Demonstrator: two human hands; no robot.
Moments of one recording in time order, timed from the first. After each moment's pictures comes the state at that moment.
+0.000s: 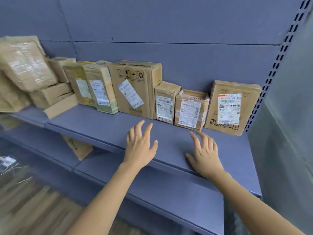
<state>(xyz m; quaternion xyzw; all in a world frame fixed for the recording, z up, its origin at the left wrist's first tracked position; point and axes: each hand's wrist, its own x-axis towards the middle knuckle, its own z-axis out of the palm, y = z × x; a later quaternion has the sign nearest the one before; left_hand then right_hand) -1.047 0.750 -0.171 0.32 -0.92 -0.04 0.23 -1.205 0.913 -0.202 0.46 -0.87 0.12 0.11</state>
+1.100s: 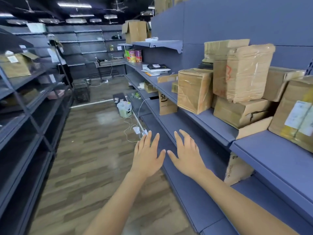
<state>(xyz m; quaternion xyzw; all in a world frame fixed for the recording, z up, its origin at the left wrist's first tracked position) -0.556 0.394 -0.184 0.65 -0.73 -0.04 0.19 -0.715 0.384 -0.191 0.78 -0.58 0.22 -0.04</state>
